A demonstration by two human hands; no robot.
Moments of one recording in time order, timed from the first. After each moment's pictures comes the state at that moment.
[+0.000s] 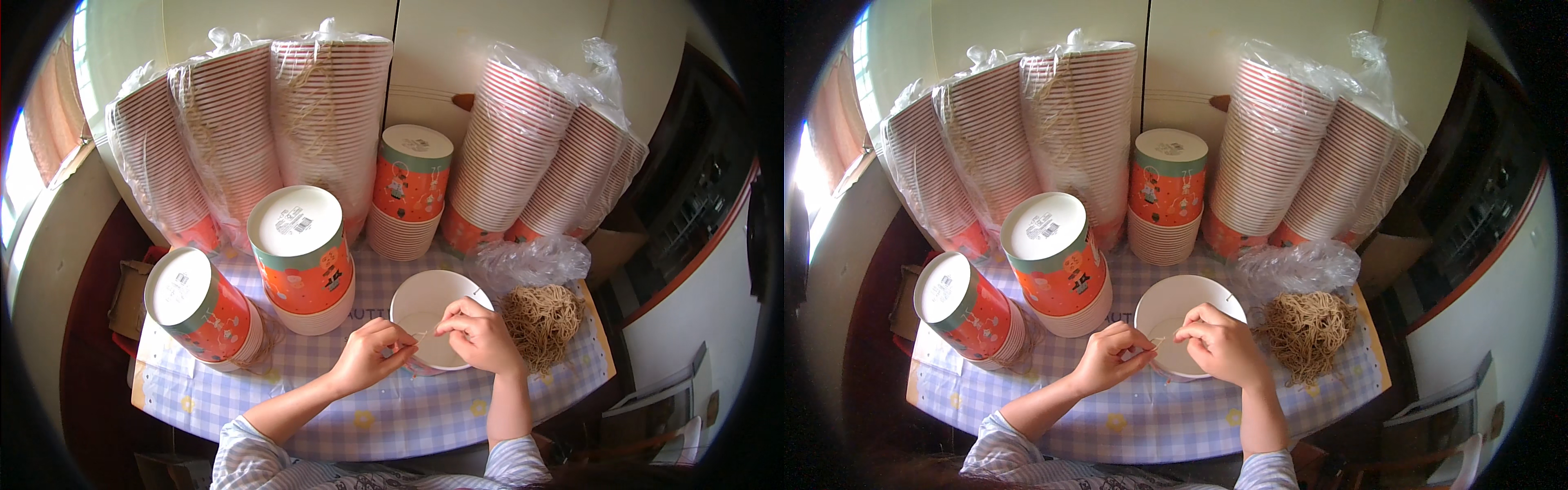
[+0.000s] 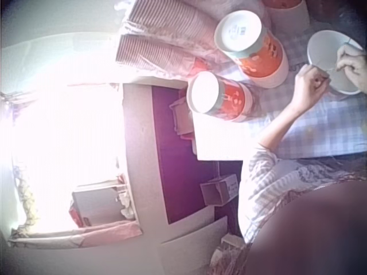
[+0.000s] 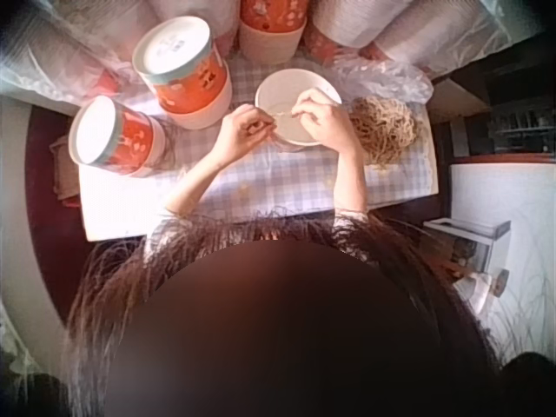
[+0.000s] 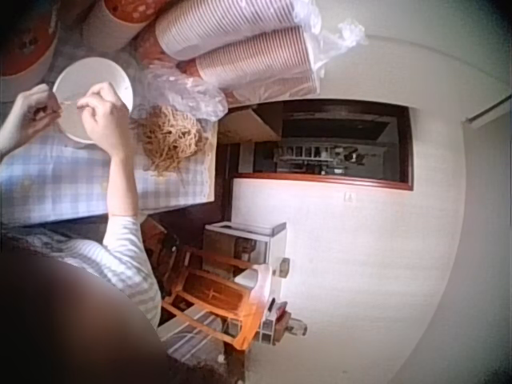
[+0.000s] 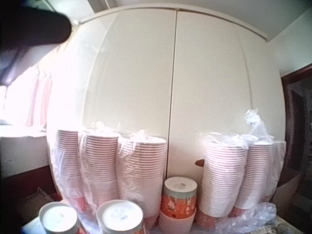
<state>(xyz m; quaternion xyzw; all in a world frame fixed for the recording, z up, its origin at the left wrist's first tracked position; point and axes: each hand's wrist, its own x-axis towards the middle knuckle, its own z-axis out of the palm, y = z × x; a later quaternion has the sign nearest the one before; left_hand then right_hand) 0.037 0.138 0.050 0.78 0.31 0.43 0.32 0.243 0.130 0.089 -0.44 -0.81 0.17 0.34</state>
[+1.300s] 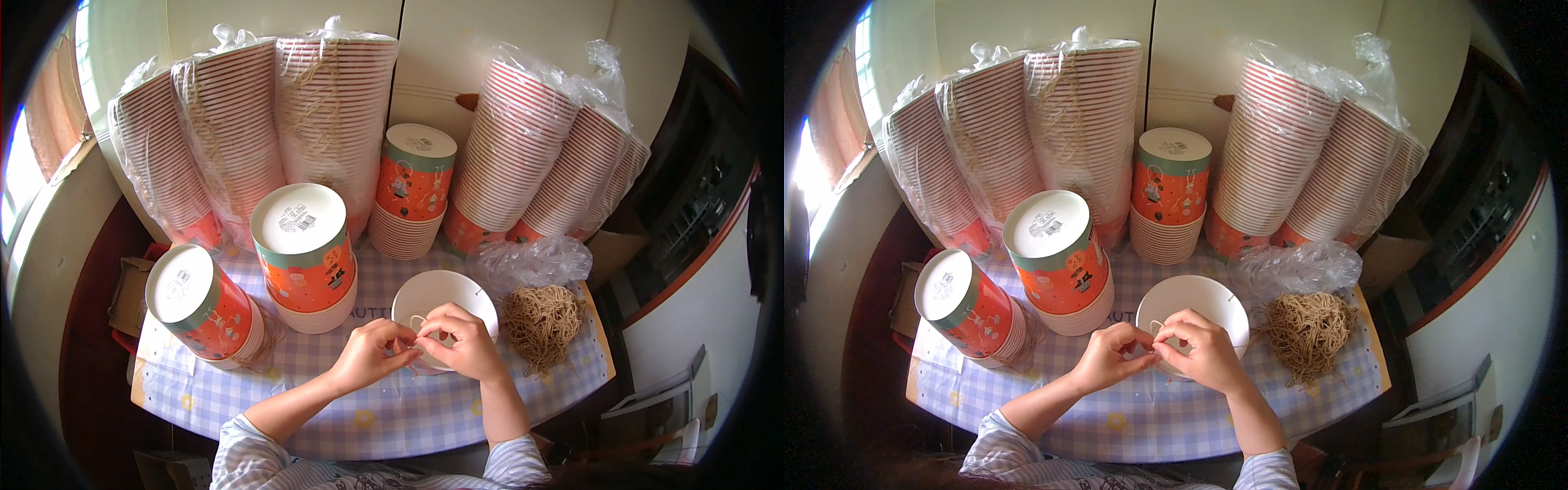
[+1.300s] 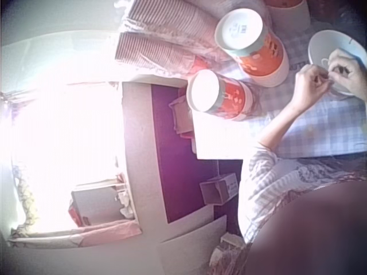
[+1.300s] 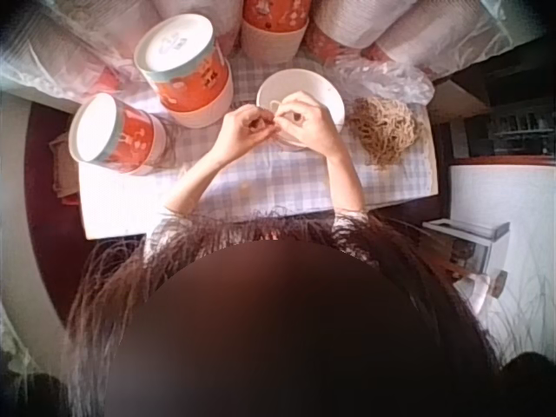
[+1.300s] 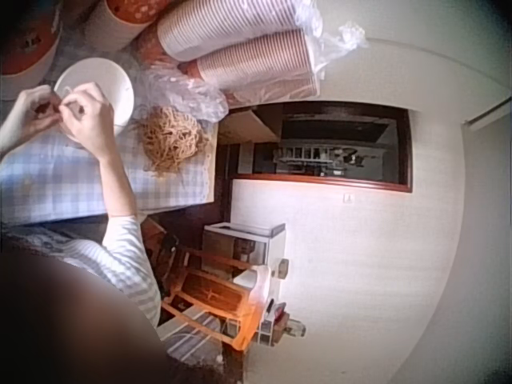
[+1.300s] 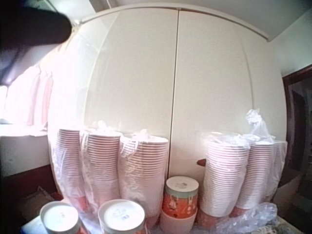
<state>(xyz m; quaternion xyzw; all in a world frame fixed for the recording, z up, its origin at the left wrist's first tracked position) 0.035 0.138 0.050 0.76 0.33 0.42 0.37 0.218 0.131 0.076 -0.38 -0.80 0.21 0.42</state>
